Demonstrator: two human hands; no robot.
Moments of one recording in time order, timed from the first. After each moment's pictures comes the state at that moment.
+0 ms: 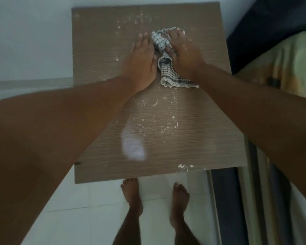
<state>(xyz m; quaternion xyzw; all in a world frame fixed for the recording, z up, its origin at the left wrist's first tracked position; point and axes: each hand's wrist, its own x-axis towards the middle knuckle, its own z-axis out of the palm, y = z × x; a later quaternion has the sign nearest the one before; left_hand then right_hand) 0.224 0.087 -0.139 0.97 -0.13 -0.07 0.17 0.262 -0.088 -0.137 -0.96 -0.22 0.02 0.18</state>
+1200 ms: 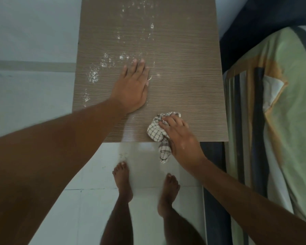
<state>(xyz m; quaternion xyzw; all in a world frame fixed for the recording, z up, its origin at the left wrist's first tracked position) 0.085 0.088 -0.141 0.98 -0.14 -0.09 0.08 -0.040 -0.141 -0.172 -0.93 -0.29 0.02 0.23</state>
